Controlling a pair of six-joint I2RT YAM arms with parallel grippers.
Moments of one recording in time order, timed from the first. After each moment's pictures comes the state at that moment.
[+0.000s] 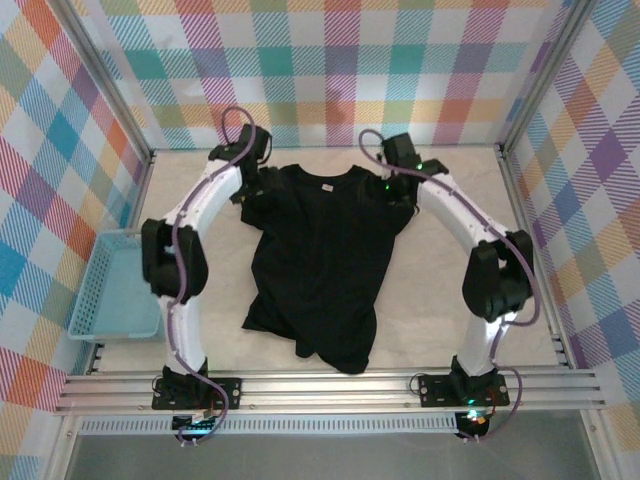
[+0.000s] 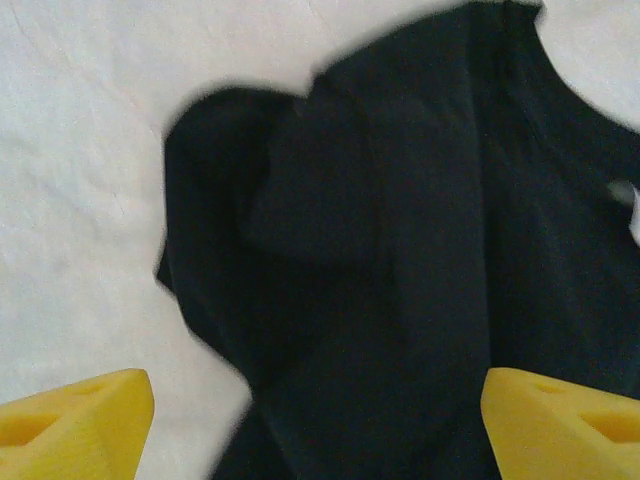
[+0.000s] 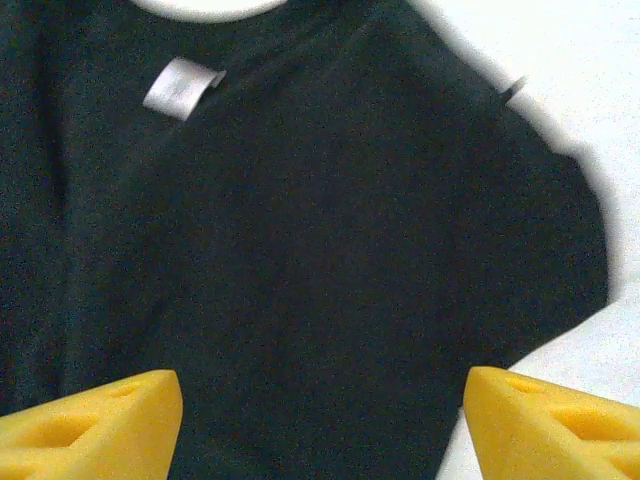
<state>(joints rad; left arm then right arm) -0.31 1.98 1.79 -0.92 -0.13 -0.57 0.40 1.81 1.57 -0.76 -0.04 0.31</state>
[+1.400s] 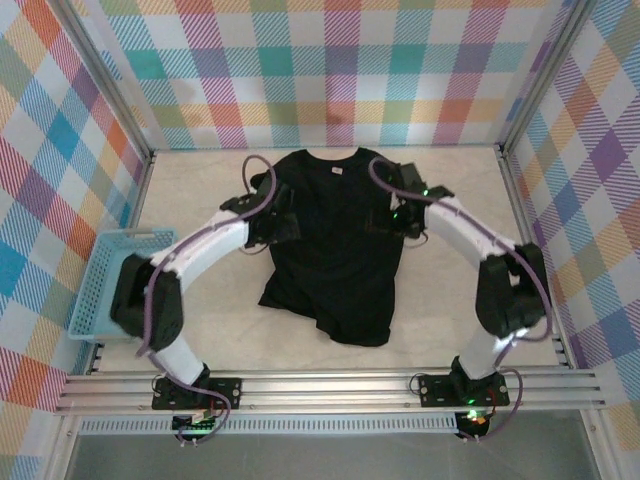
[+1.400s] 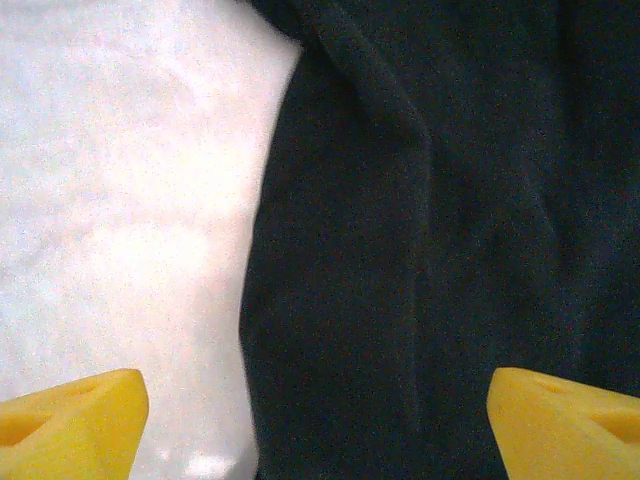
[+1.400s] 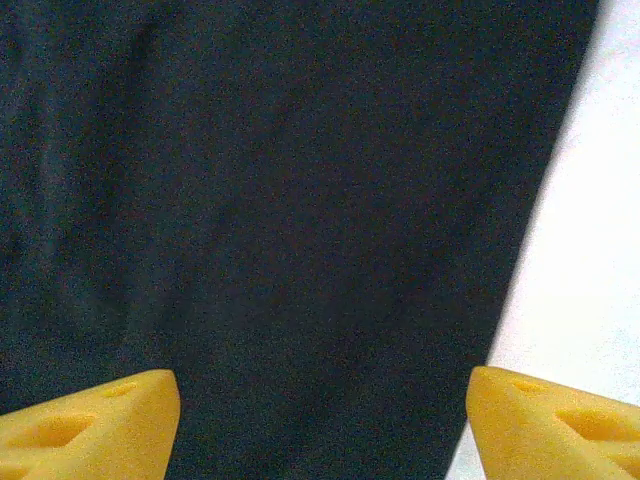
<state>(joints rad) -0.52 1.62 1.25 -0.73 -0.20 -0.65 0.41 1.66 1.27 -0.73 -0.07 0.42</state>
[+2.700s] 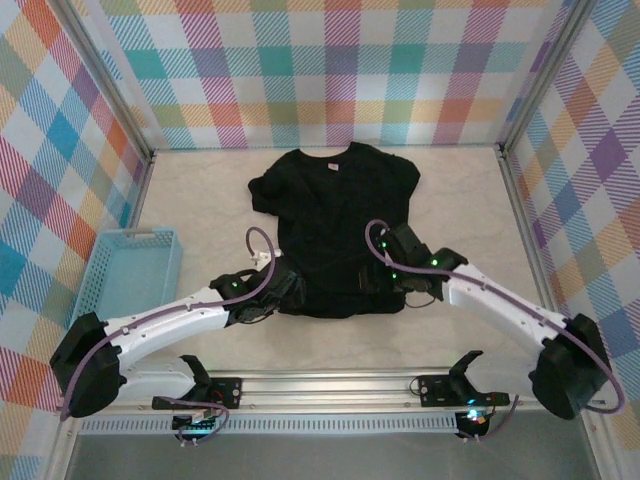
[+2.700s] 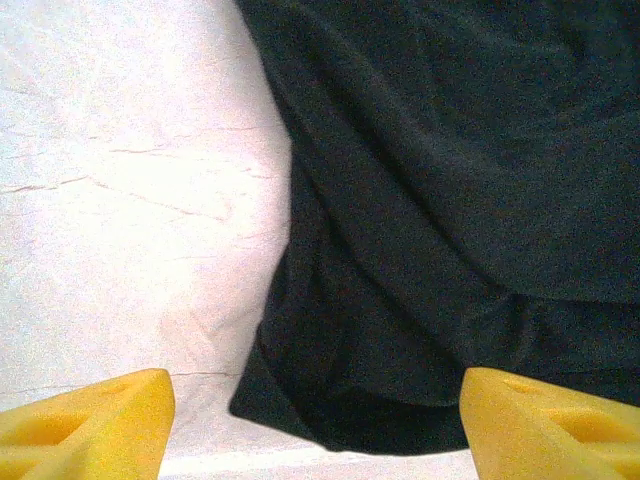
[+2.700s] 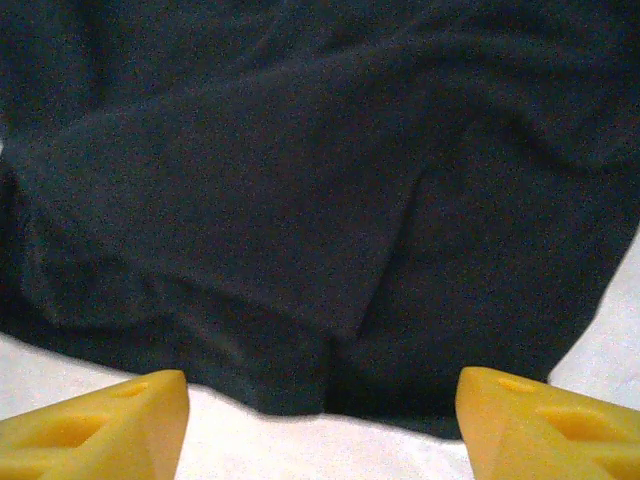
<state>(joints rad) -0.89 1.21 0.75 -0.59 -0.32 -0.88 0.69 1.20 0.84 -0.70 -0.01 0.51</state>
